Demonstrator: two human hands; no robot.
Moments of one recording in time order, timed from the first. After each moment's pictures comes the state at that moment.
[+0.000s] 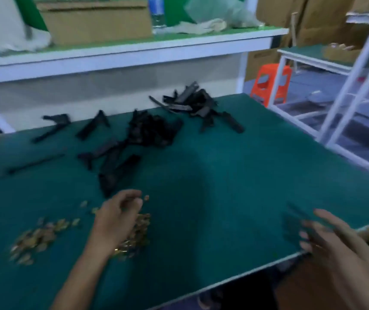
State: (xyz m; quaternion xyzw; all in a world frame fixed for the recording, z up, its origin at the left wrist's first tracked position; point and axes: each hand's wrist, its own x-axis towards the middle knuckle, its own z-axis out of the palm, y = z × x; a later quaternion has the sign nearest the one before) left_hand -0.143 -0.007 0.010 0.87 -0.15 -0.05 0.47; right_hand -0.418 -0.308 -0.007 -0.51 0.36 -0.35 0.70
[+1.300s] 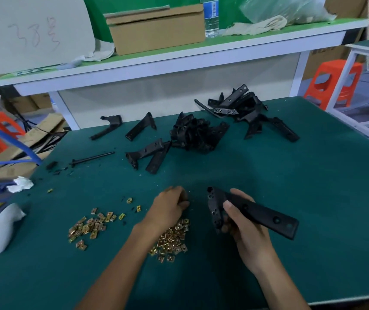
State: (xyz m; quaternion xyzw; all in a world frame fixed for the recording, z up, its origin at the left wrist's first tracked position) left_hand -0.086 -0.019 -0.001 0.94 -0.23 -0.08 0.24; right_hand -0.220 -0.182 -0.022 -0.46 0.17 -0.15 0.86
